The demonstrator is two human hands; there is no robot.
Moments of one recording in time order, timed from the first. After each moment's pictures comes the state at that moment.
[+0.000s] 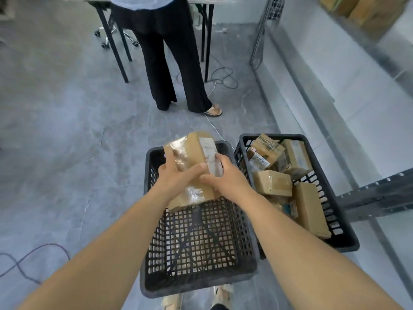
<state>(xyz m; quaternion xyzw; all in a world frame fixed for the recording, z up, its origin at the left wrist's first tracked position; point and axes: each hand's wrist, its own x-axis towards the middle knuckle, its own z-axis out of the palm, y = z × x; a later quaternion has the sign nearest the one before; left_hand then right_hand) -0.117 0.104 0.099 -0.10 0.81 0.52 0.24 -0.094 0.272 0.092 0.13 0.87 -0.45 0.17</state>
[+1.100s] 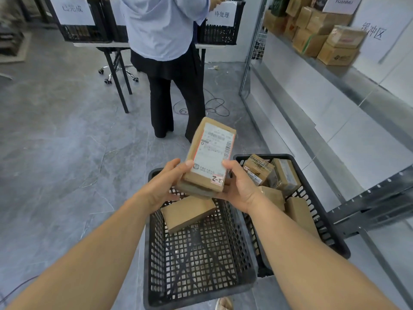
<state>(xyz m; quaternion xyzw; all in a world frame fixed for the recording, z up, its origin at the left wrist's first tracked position) -0.105 0.072 0.160 0.00 0.70 0.64 0.32 -0.076 0.275 0.139 0.17 0.56 -0.80 0.15</state>
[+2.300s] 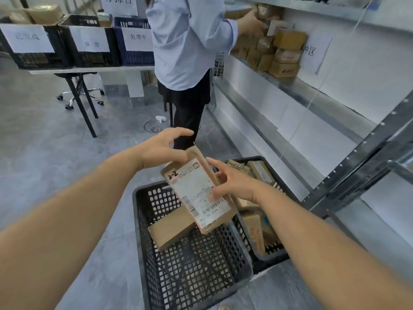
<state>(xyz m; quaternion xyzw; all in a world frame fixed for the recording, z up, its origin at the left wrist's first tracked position) -0.146 0.075 0.268 0.31 0.83 0.39 0.24 -0.034 0.276 0.223 0.07 0.84 -0.50 0.20</state>
